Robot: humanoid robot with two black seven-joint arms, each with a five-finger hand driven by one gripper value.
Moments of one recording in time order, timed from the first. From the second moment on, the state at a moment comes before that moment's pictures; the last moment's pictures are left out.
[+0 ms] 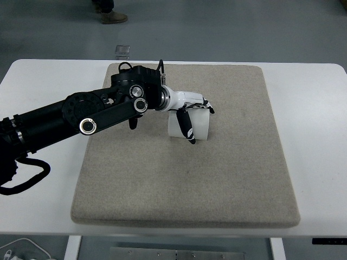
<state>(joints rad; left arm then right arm) -1.15 0.13 -0.35 -1.07 1.10 -0.35 0.47 -0.03 0.00 -0.06 0.17 -0.01 -0.01 -0.12</state>
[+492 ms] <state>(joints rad) -1.15 0.13 -0.35 -1.07 1.11 -0.35 0.47 -0.03 0.00 -0.06 0.17 -0.01 -0.01 -0.12</state>
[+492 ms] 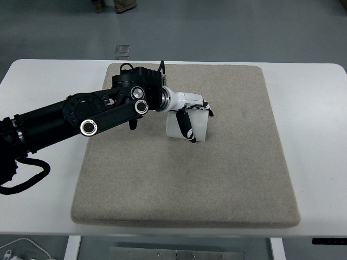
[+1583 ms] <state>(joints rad) -1.11 0.28 -0.71 -1.02 0.61 -0.39 0.33 -0.03 0.00 -0.06 0.17 -0.01 -0.01 -0.12</state>
